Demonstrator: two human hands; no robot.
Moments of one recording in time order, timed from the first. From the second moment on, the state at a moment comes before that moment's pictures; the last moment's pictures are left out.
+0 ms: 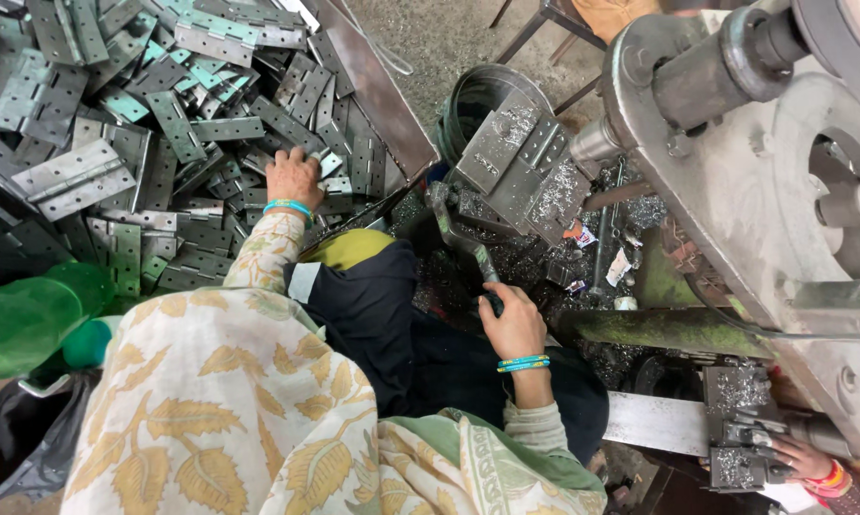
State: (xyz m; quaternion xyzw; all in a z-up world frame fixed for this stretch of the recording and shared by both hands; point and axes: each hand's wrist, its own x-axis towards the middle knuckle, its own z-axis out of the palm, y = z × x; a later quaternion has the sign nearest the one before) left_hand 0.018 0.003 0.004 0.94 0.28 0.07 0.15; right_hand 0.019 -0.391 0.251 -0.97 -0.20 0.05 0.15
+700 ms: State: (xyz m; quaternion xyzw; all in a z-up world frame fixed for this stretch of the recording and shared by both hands) left_hand 0.036 0.019 0.019 0.90 0.25 0.20 0.30; right_hand 0.020 -0.406 0.245 -0.96 -0.22 0.03 0.16
